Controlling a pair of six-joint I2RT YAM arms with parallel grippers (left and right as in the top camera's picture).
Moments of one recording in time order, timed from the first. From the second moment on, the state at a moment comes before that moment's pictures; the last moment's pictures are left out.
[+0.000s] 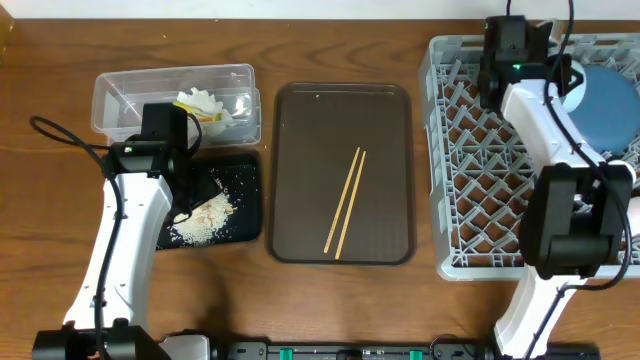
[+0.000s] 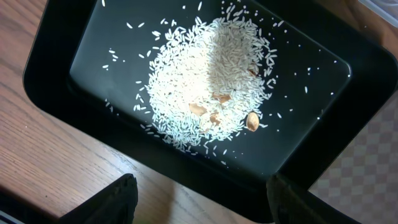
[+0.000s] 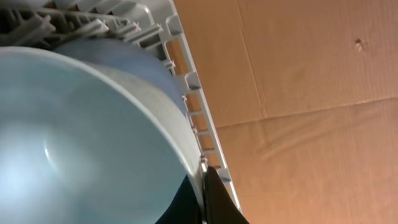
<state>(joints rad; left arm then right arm) 0.04 1.43 1.14 -1.12 -0.11 -0.59 0.04 2.08 1.64 -0.54 1.22 -0.18</state>
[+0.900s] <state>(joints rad) 0.04 1.43 1.14 -1.12 -0.11 -0.59 0.13 2.04 1.65 -0.99 1.04 0.21</state>
